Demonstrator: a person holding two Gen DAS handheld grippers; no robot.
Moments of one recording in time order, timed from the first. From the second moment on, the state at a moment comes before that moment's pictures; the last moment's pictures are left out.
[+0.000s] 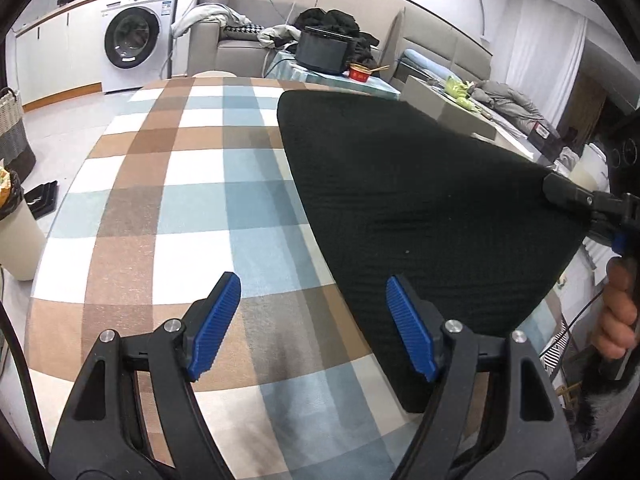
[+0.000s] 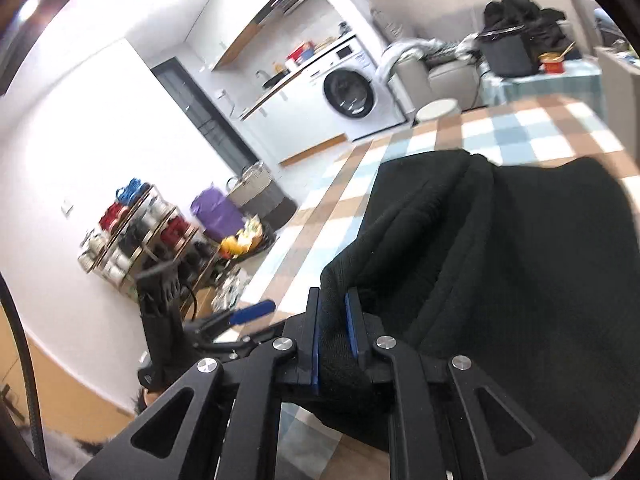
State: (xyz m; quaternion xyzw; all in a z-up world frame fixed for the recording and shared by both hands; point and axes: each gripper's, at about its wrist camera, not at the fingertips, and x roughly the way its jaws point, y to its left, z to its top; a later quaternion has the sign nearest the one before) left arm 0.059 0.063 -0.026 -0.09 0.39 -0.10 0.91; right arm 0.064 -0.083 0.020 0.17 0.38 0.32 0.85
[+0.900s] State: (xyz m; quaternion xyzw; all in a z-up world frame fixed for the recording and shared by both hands) left arm 0.044 -0.007 -0.069 0.02 0.45 -0.18 0.88; right arm 0.067 -0.099 -0.057 0.09 0.46 0.25 0.84
